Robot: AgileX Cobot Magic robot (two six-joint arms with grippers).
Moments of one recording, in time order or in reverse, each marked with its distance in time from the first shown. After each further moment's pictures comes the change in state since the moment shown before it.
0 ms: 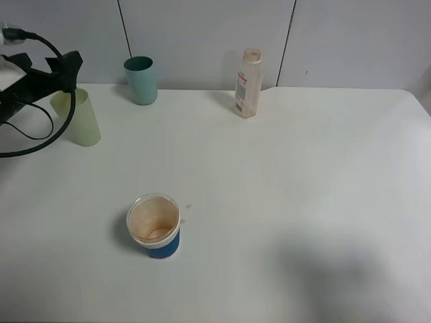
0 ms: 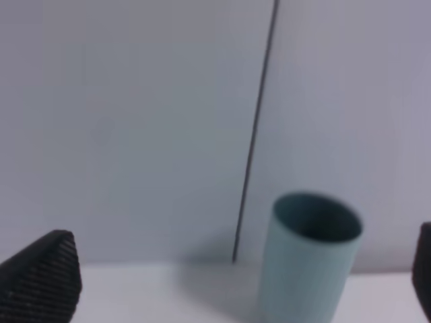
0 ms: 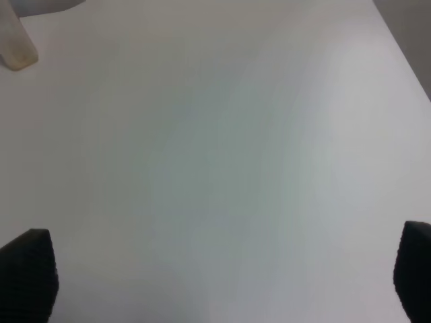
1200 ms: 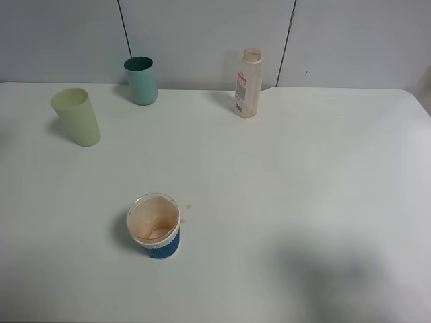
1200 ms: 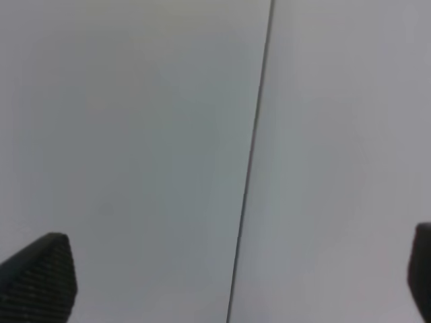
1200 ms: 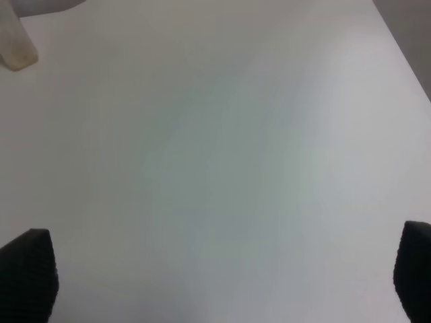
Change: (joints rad) left arm 0.000 -0.735 0.122 -0.016 0.378 -0.143; right arm 0.000 0.000 0.000 0.000 0.000 0.000
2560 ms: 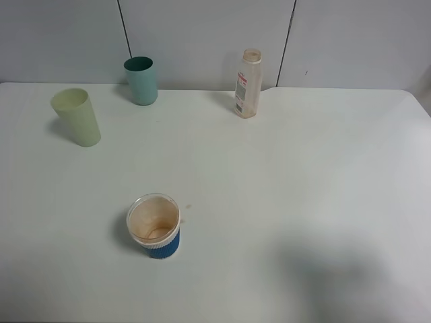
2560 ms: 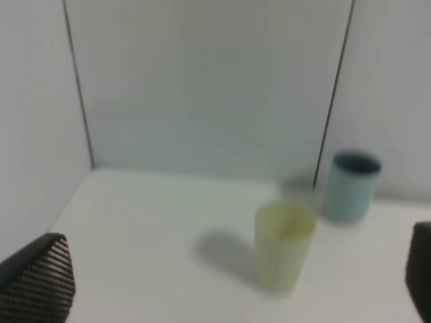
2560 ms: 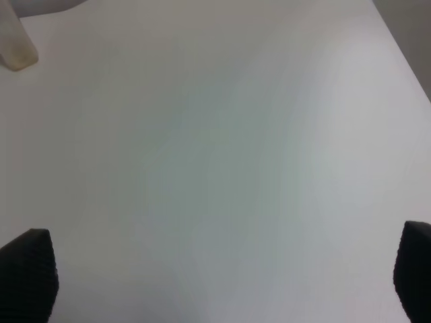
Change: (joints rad) left arm 0.000 -0.897 -0.193 -0.199 1.540 0.301; right arm 0.000 0.000 0.000 0.000 0.000 0.000
